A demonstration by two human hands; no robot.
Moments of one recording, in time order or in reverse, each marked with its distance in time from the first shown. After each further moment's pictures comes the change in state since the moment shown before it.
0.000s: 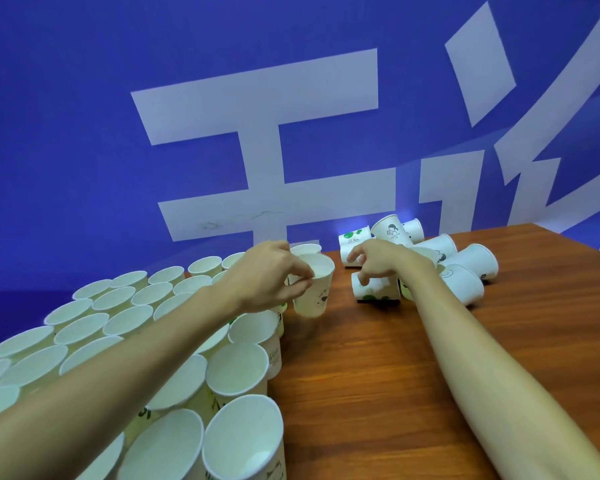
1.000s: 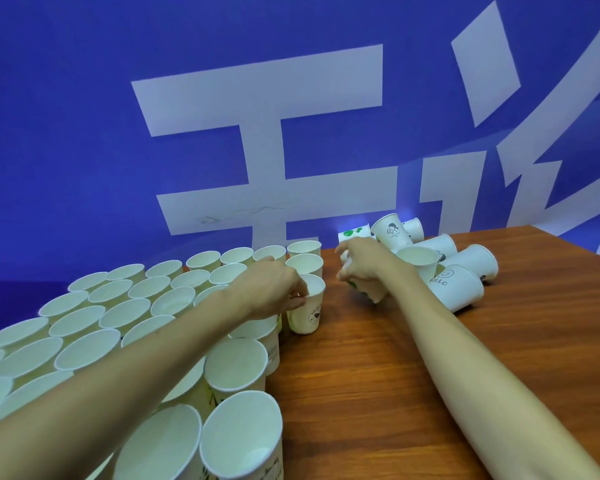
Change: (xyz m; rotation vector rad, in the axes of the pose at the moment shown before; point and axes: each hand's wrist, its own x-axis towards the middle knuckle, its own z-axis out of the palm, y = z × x) left_hand 0.002 -0.003 0.027 0.095 -0.285 -0.067; right_hand 0.000 -0.016 0.017 -0.033 0.178 -0.126
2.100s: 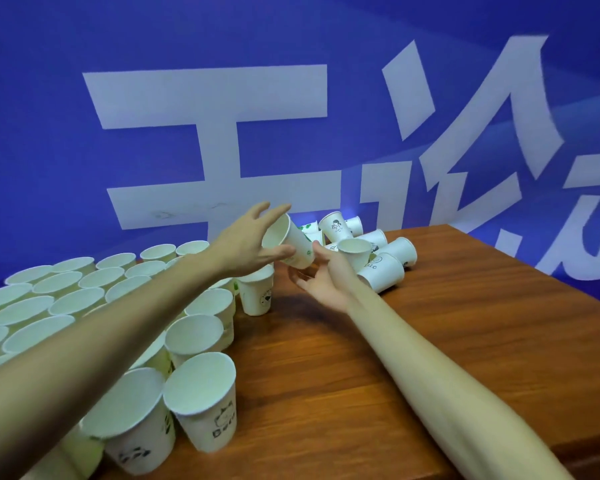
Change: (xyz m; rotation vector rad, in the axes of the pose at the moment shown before) left_hand 0.004 0.037 -0.046 -0.442 0.281 -0.137; right_hand -0.087 -0.006 0.017 2.061 -0.113 0.182
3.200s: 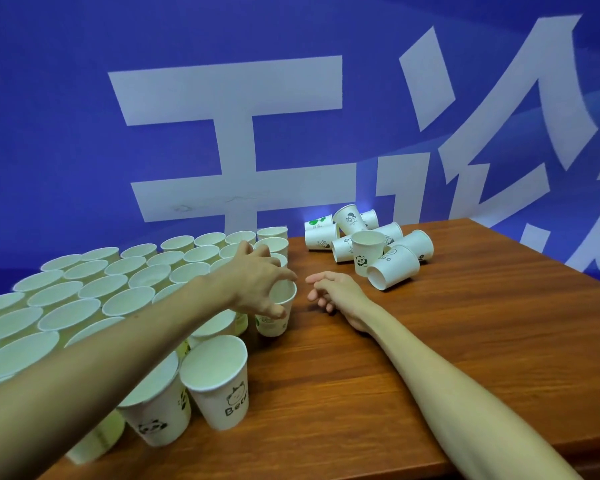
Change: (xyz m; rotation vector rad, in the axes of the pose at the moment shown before) left_hand -0.043 -0.001 0.021 0.551 -0.371 0.152; right_hand -0.005 0.026 -0.046 -1.012 0.088 -0.087
